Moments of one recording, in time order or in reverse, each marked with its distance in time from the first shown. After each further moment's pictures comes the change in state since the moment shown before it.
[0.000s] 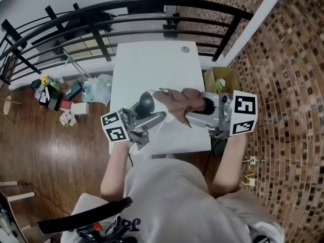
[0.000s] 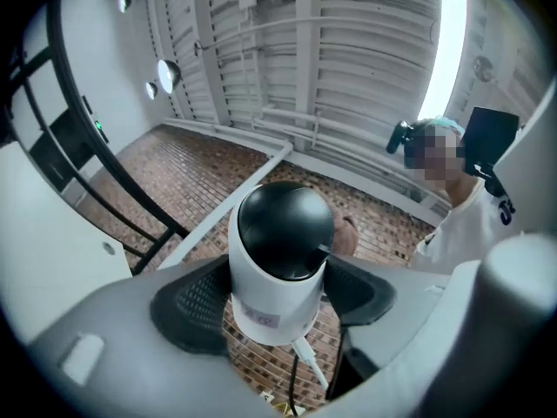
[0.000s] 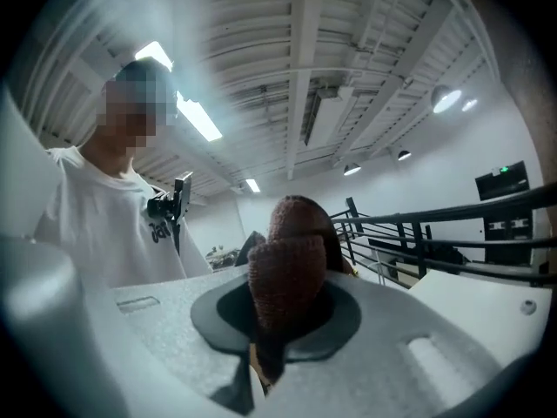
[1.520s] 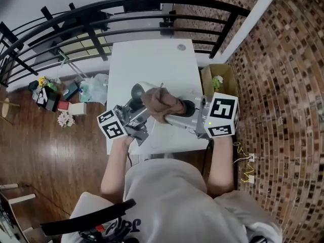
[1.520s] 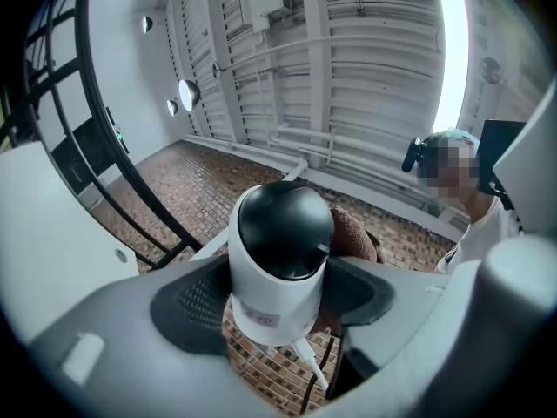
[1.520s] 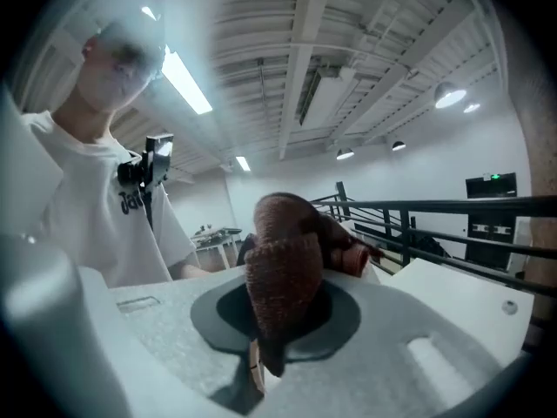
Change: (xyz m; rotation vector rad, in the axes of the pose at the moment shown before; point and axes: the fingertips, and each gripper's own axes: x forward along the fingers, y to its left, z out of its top) left arm 0.003 0.031 0.018 -0.046 -0.123 0.101; right arm 0.028 -0.013 -0.031 -0.024 0.115 -0.062
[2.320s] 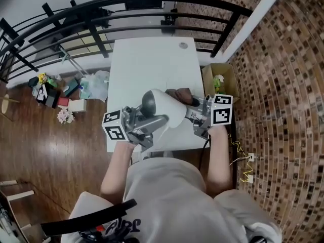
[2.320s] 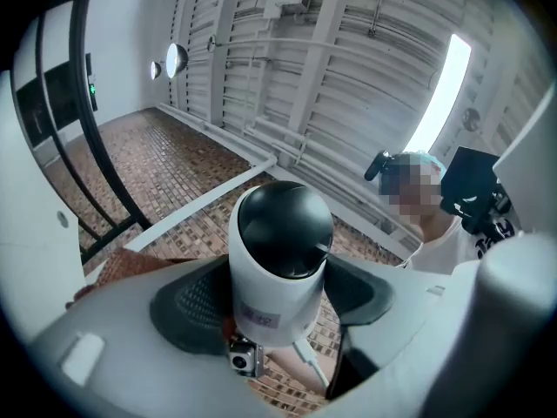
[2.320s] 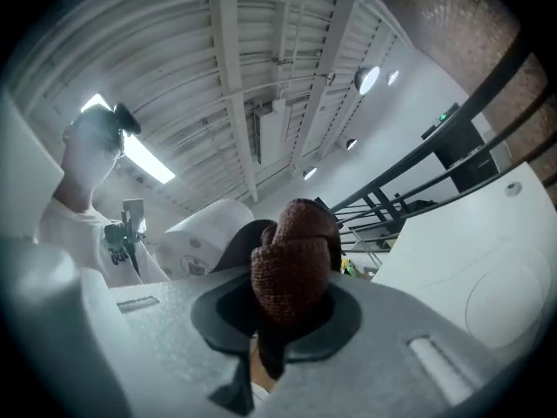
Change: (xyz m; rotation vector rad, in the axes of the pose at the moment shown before) left arm 0.011 -0.073 -0.015 -0.118 0.034 -0.320; right arm -0.017 -0.065 -0.062 0.430 -0.241 -0.041
